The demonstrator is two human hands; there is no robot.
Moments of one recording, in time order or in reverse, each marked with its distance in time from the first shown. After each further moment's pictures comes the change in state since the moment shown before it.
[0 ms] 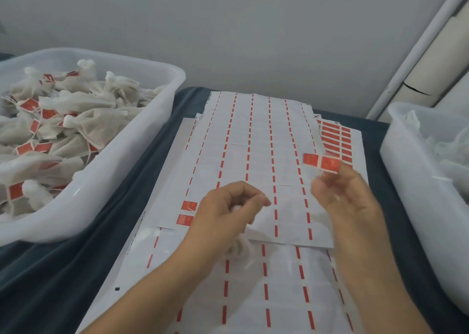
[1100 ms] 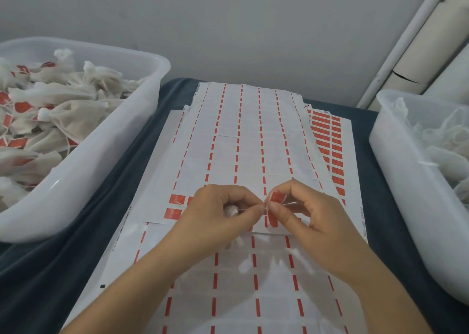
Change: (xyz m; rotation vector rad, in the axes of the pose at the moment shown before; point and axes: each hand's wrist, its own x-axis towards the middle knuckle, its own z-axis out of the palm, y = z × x) left_hand -0.002 0.005 -0.001 0.250 -0.172 0.110; right_hand -0.001 0.011 -0.004 -0.537 -0.509 -0.306
